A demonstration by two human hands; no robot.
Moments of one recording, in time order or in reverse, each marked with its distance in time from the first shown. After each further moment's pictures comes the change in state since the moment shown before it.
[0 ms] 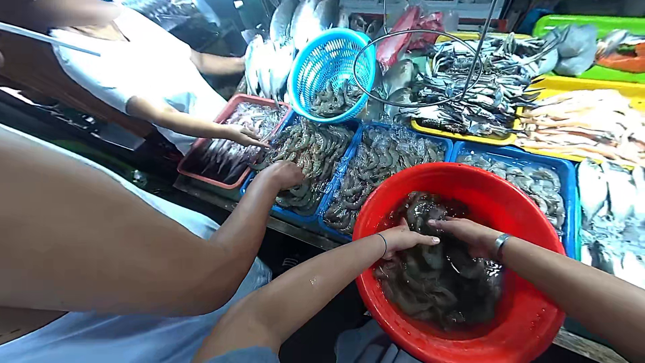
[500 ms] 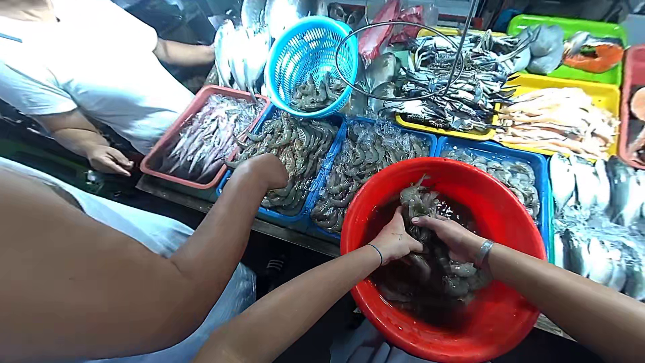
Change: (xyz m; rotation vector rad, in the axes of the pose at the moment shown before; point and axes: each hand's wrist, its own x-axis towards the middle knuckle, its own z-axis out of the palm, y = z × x) left_hand -0.013 -0.001 0.017 -0.033 0.116 0.364; right_hand -0.024 0.001 0.031 0.261 0.002 -0.137
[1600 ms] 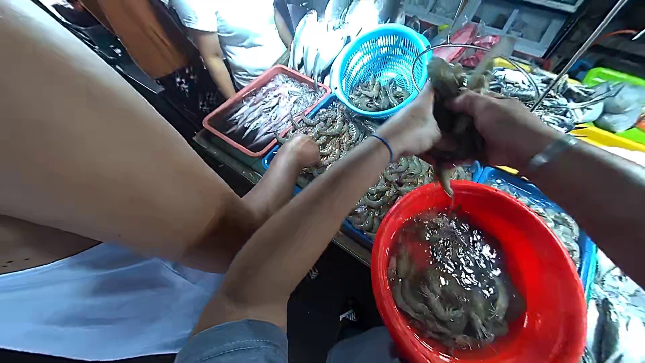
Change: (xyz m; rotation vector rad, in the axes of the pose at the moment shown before) left_hand -0.054 0.157 -0.167 -0.081 0.242 0.443; right_hand -0.017 -0.231 0.113 -0.369 -0.045 -0.475
